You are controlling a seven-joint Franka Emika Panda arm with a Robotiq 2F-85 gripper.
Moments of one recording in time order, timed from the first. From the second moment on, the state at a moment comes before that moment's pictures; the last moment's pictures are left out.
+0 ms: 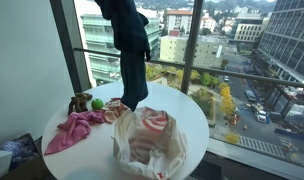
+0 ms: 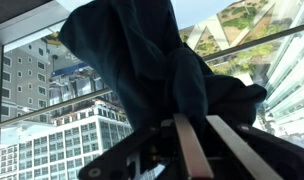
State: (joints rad) arm -0.26 -0.91 0.10 -2.52 0.05 2.55 0.29
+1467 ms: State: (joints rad) arm -0.30 -0.72 0.05 -2.77 -0.11 2.74 0.28
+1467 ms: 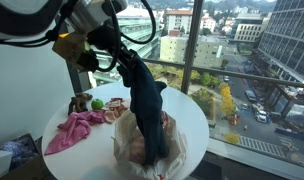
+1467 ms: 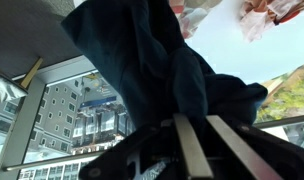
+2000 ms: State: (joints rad) arm -0.30 -0.32 0.04 -2.78 -0.08 3.00 0.27
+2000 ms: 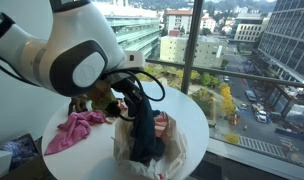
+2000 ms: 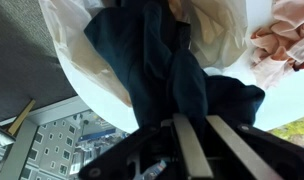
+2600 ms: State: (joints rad) arm -0.38 0.04 0.05 -2.72 -0.25 3.06 0.31
